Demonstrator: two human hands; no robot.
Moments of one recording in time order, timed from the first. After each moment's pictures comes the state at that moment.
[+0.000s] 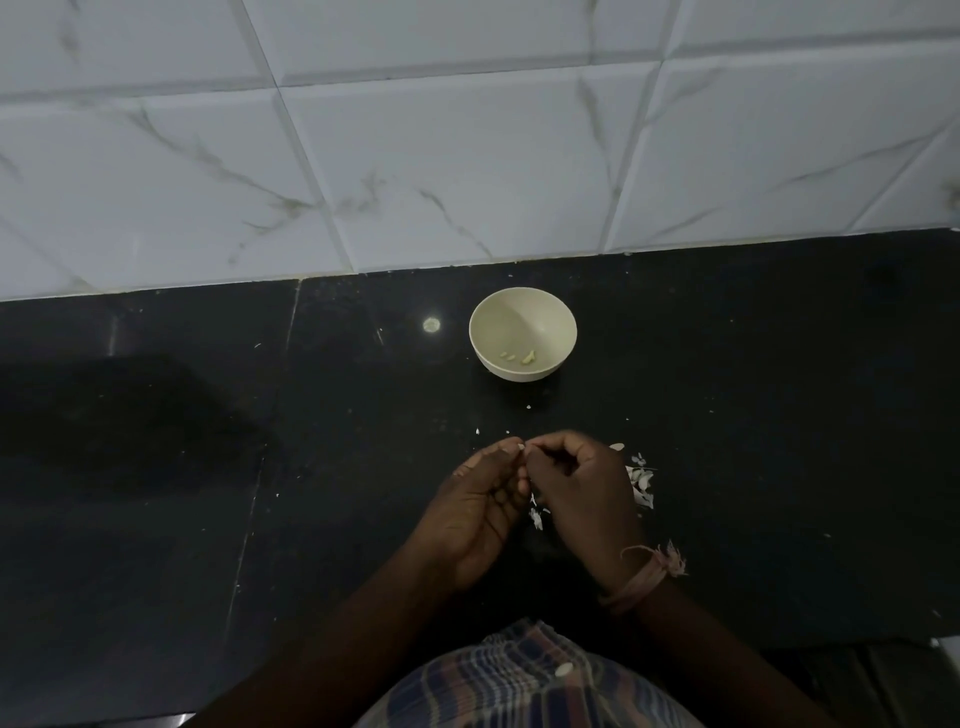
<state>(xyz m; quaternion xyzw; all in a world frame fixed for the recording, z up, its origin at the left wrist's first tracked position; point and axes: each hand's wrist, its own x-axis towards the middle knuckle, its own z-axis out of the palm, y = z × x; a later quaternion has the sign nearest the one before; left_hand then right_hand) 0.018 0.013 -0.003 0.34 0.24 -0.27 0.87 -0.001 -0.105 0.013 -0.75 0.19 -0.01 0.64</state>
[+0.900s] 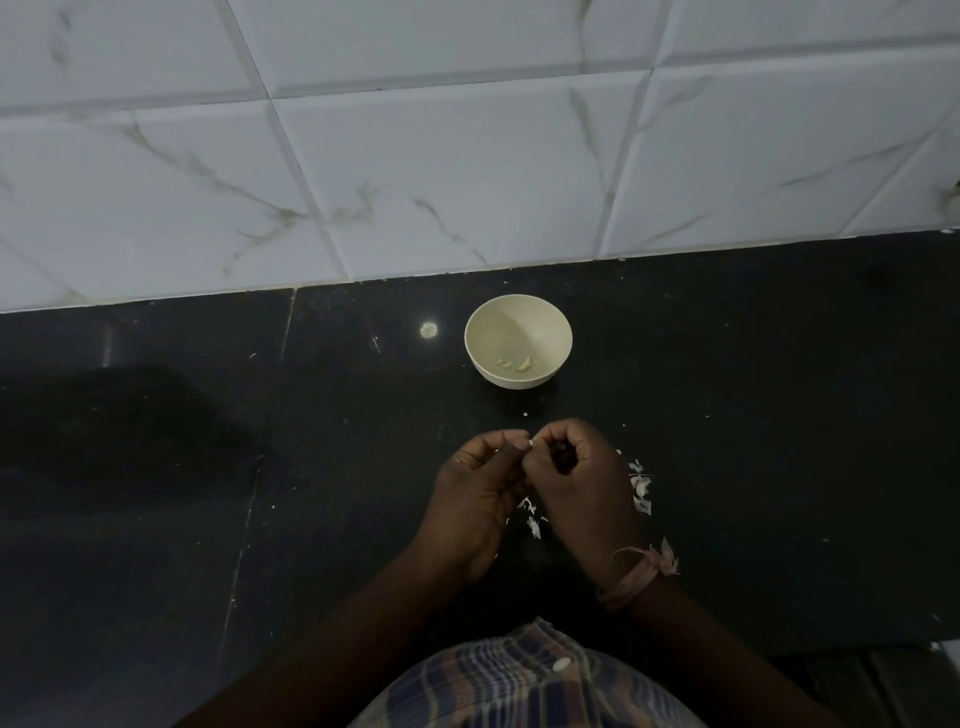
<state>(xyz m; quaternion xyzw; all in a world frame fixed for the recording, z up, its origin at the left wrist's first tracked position) 0.025 0.004 0.007 0.44 0.17 -0.21 0.85 0.007 -0.108 0.009 -0.82 0.15 -0.10 0.54</state>
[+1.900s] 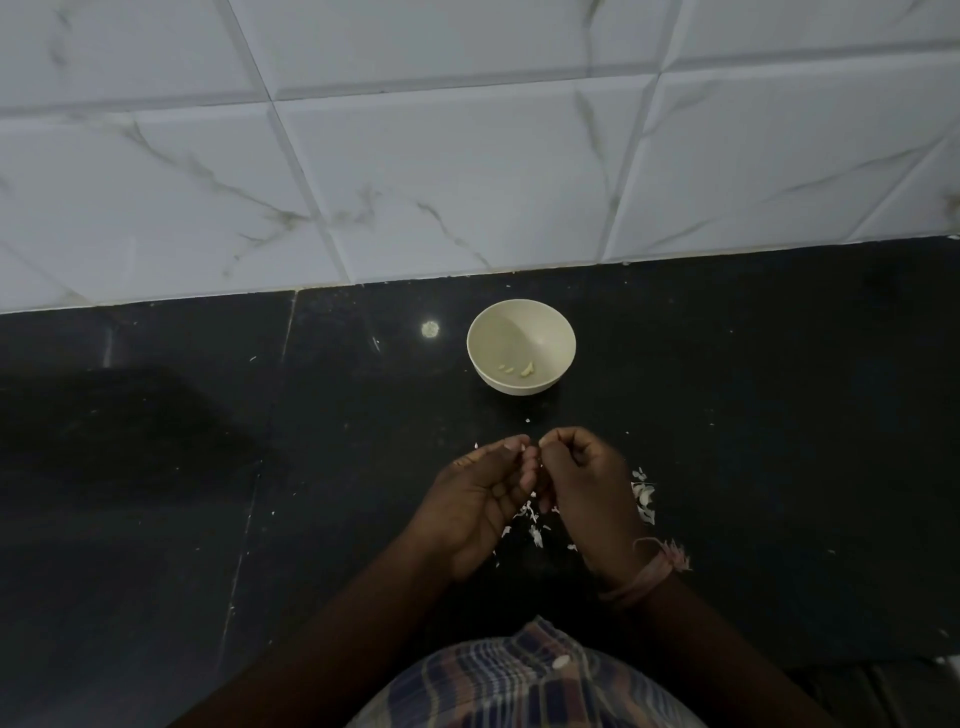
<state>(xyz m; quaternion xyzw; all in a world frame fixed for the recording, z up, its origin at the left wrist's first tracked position) 0.042 0.013 0.007 0.36 0.24 -0.28 0.86 0.020 -0.111 0.012 -0.69 0.23 0.00 0.69</state>
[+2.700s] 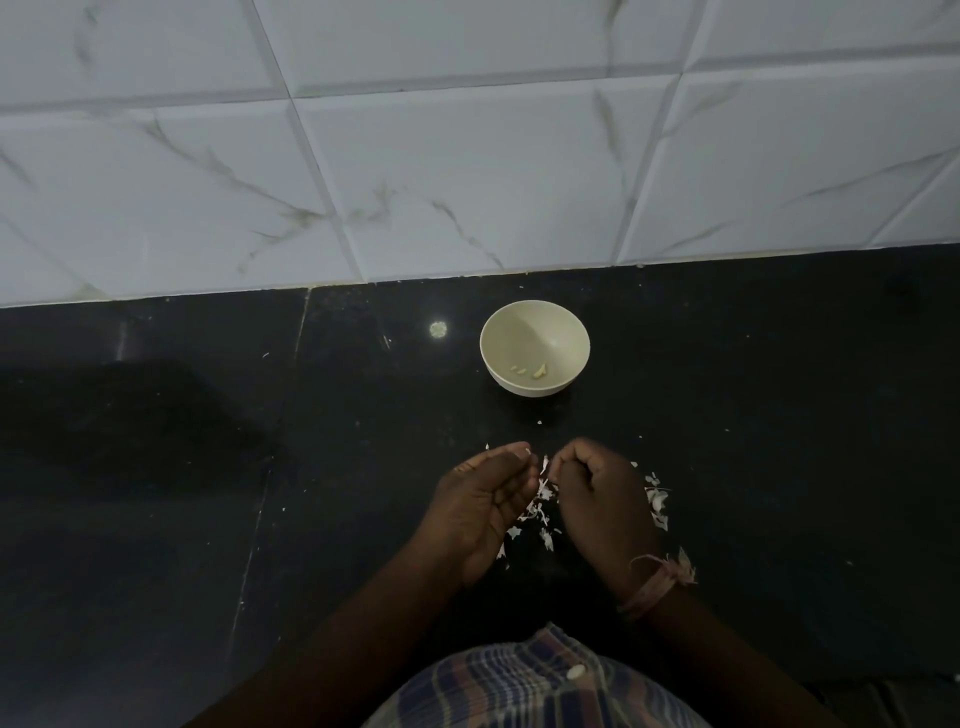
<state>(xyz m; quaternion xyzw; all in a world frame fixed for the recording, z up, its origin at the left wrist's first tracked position) 0.040 0.017 0.007 0.41 0.28 -0.25 0.83 0.015 -0.117 0.000 -0.86 0.13 -0.04 0.49</state>
